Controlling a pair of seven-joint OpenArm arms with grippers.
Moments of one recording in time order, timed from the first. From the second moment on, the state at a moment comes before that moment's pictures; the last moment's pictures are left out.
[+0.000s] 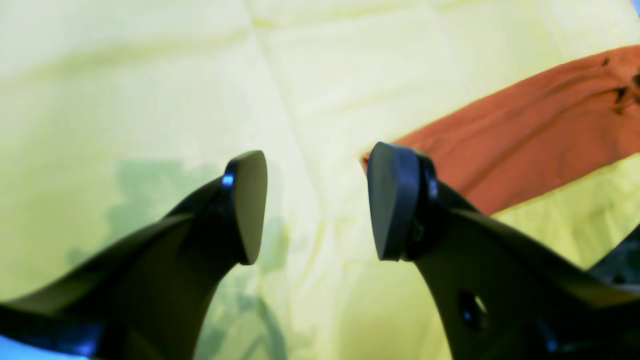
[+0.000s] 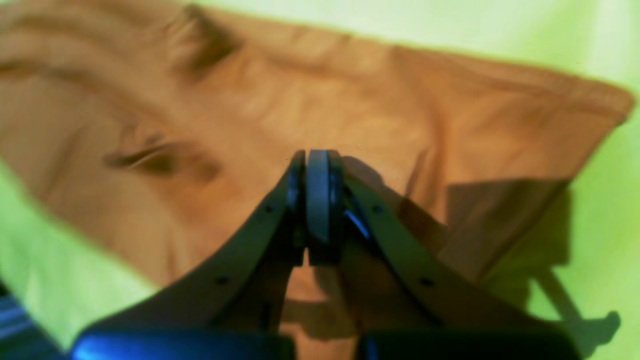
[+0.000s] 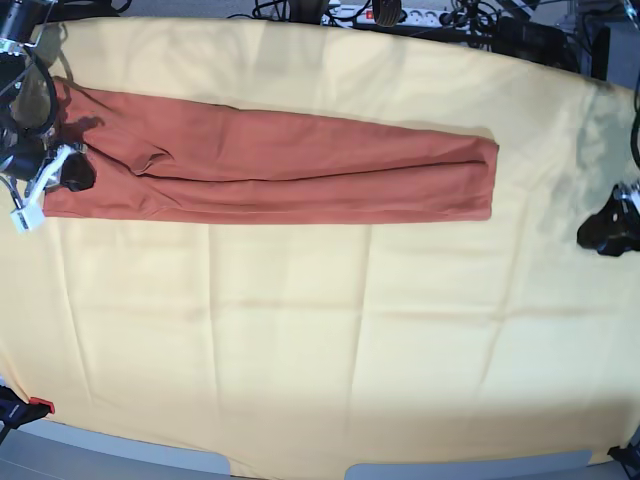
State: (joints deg) left arm 2.7 -47.4 -30.5 87.7 -79.2 -38.5 76.4; right arm -7.7 29.2 28.6 86.9 51.1 41.6 -70.4
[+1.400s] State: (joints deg) left arm 10.3 -21.6 -15.3 88.0 -64.8 -36.1 59.1; right arm -11.9 24.8 29.0 87.0 47.4 41.7 -66.5
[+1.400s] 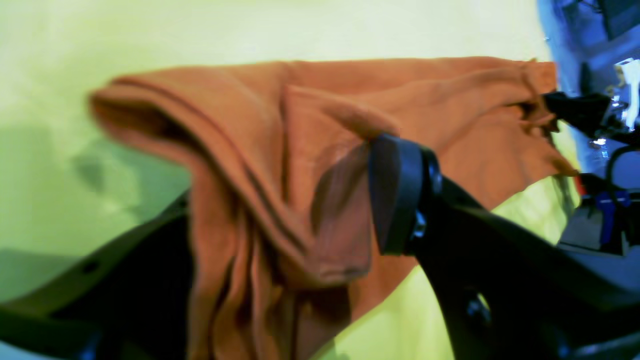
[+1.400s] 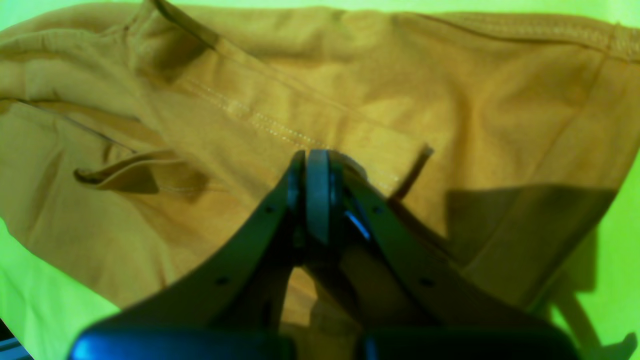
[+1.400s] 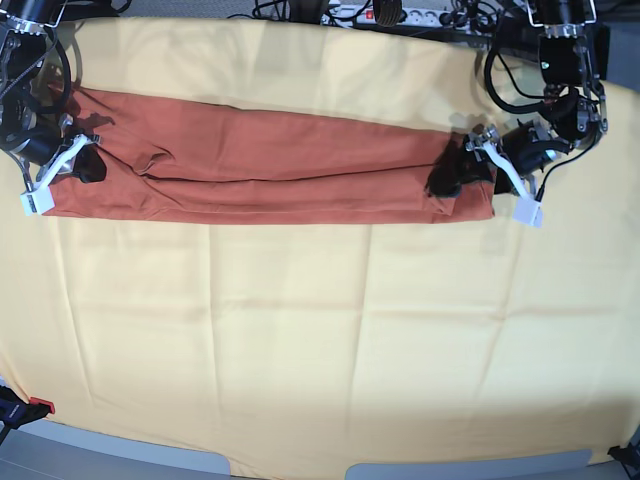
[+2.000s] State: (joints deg) left arm 5.5 -22.6 -23.8 87.6 -59.6 -32.9 62.2; right arm -10.8 24.8 28.9 87.0 54.4 41.7 -70.2
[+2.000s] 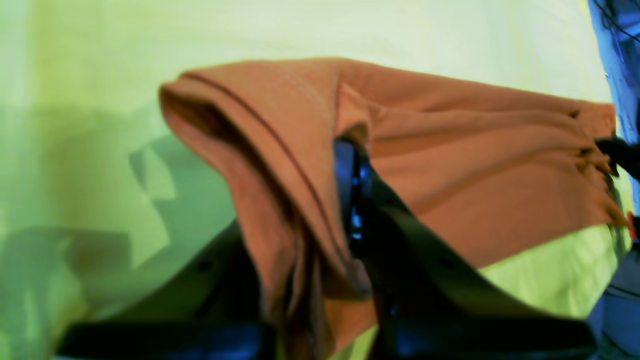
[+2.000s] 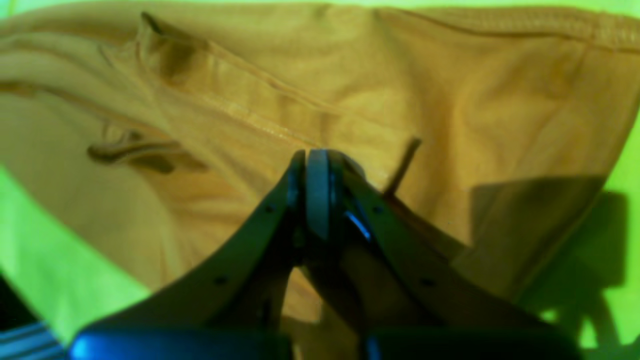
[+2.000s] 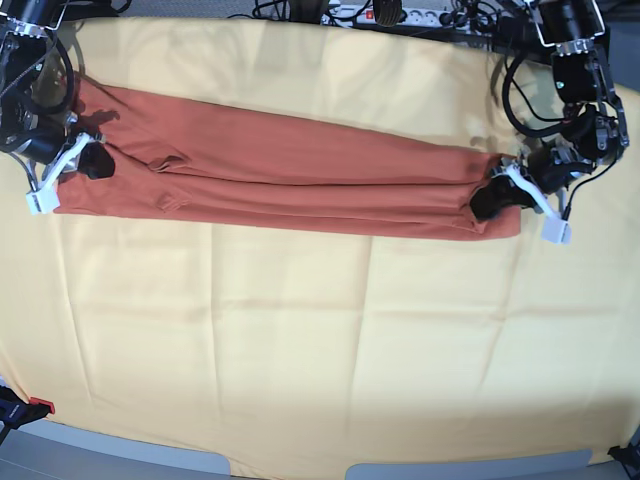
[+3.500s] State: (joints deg) left arm 5.5 -8.5 -1.6 95.8 -65.1 -43.7 55.4; right arm -10.4 24.6 28.9 86.9 59.2 41.6 -73.5
